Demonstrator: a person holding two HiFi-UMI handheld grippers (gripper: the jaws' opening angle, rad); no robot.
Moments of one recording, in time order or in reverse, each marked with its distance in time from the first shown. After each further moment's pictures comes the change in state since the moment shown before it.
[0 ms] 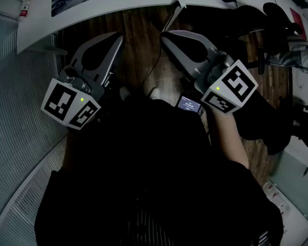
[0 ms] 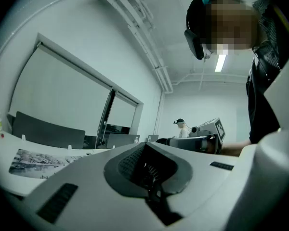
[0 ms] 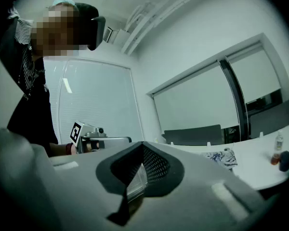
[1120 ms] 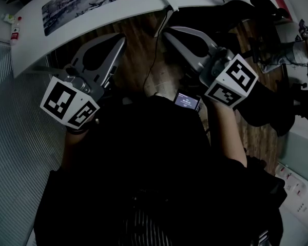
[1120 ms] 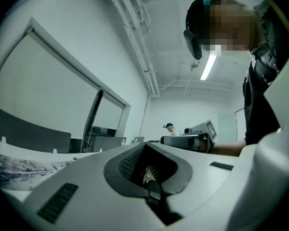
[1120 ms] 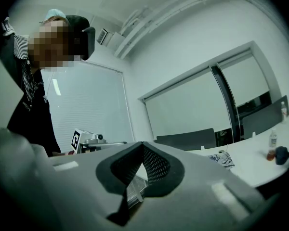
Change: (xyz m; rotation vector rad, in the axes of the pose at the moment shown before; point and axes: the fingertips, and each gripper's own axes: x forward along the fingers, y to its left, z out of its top) left arm -0.010 0.029 0.018 0.018 -0.014 -0.201; right arm 0.031 0.000 0.020 0.038 -0.070 -0.120
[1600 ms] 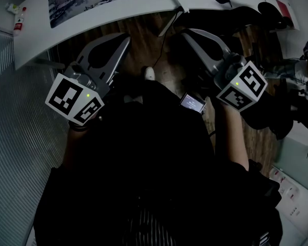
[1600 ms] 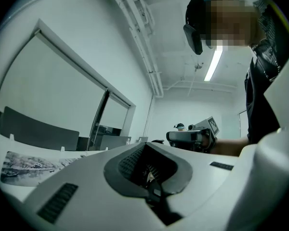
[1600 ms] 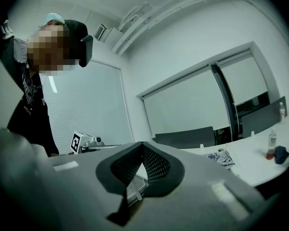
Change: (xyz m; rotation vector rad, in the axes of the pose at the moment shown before) left arm -0.038 0.031 -0.003 -0.031 -0.012 0.032; right arm 0.020 0.010 0.002 0.005 0.025 -0.042
